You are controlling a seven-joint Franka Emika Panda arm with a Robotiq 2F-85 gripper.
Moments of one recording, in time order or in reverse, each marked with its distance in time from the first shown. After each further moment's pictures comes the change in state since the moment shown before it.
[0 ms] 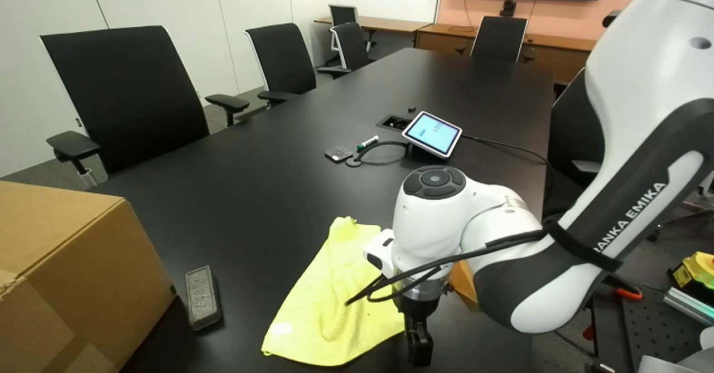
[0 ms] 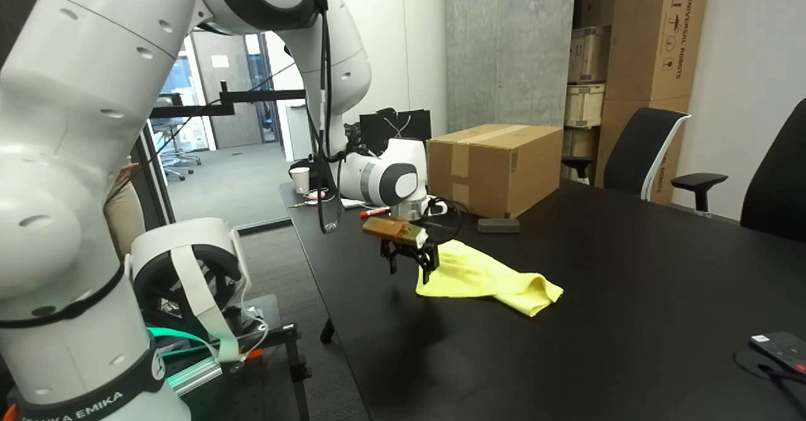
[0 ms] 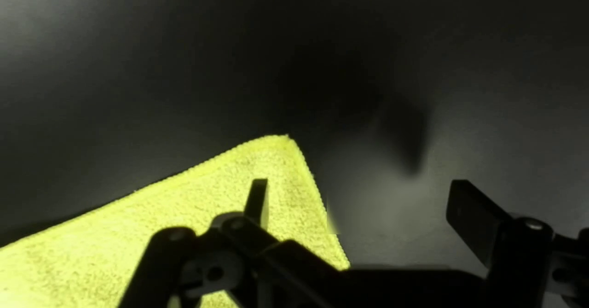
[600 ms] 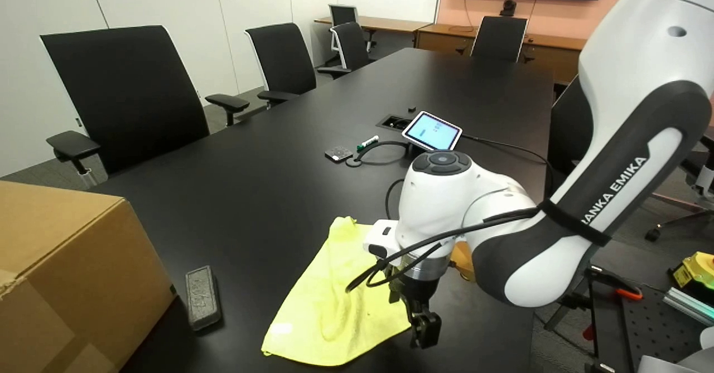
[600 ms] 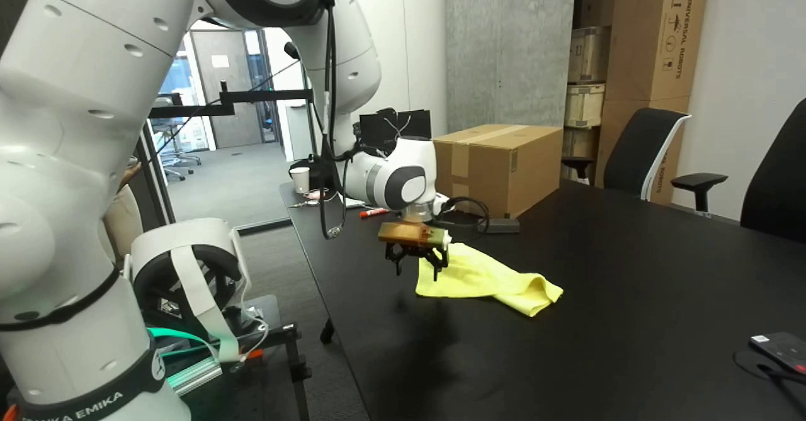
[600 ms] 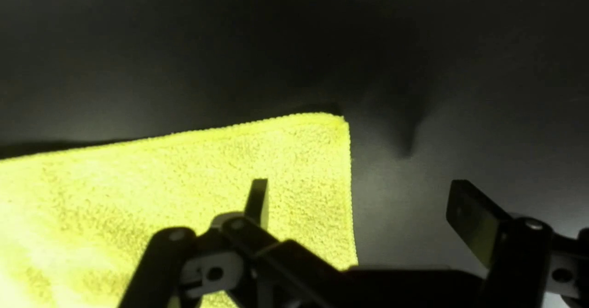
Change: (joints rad) arm -0.145 -0.006 0.092 -0.023 0.000 0.059 -0.336
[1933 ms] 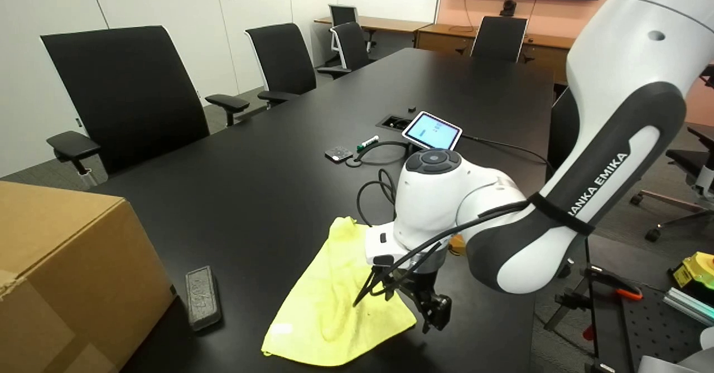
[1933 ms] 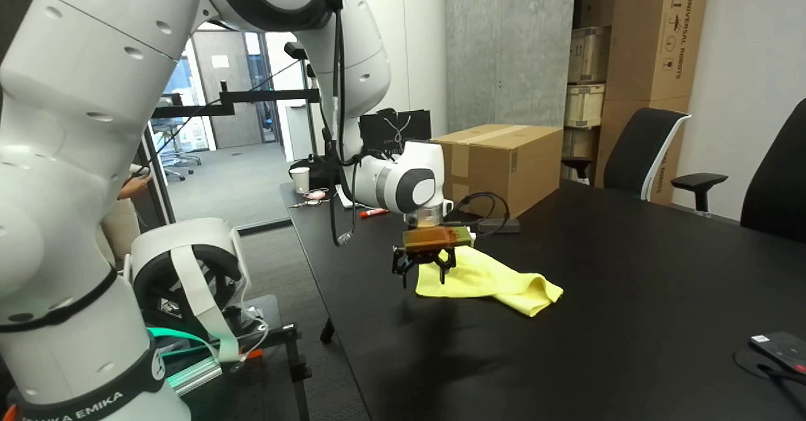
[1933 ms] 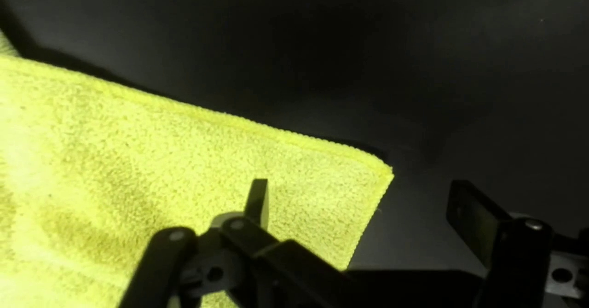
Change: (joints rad) arm -0.049 0.027 0.011 0.032 -0.090 -0.056 -0.391
